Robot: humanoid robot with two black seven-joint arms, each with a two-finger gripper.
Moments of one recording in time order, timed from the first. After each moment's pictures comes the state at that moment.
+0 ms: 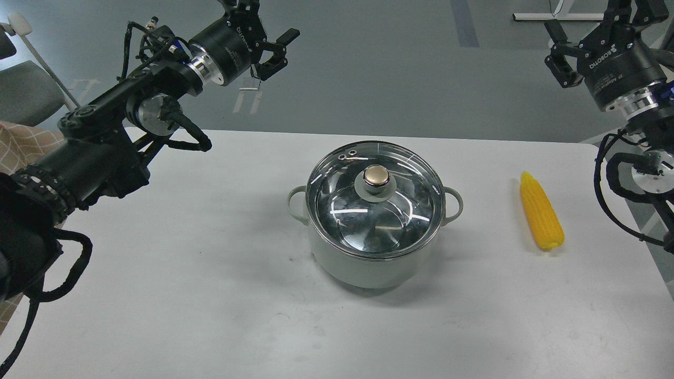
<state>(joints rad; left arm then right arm) -1.08 0.31 -0.54 -0.63 0.12 -0.49 -0.24 0.83 -0.50 0.78 0.83 -0.37 0.37 0.49</state>
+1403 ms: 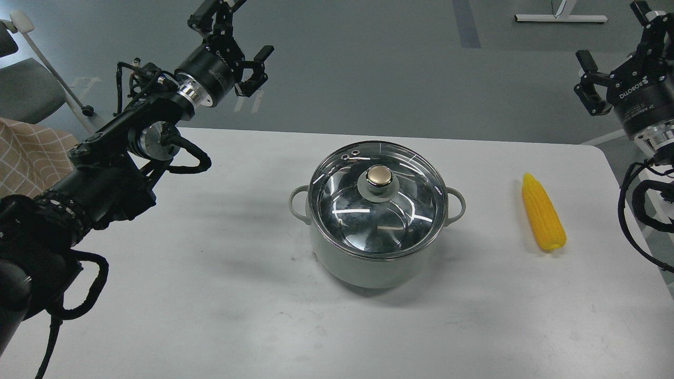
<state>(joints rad) -0.99 0.24 -0.63 -0.51 0.13 -0.49 -0.36 0.72 -0.56 0.87 0.83 -0.36 0.39 0.49</state>
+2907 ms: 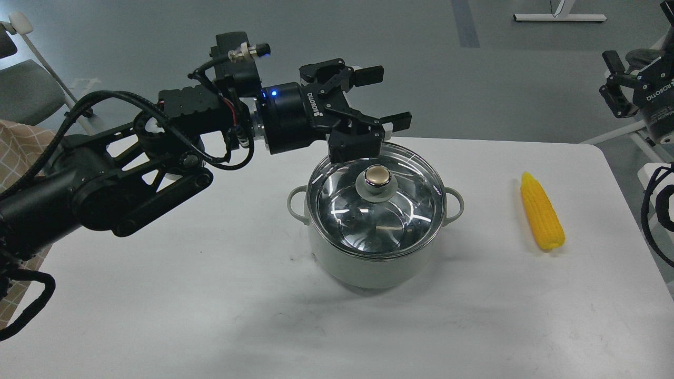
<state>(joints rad) -0.92 0.46 -0.61 -1.41 2.08 -0.02 -0.47 0.66 -0.62 0.92 0.88 -0.36 0.36 0.49</state>
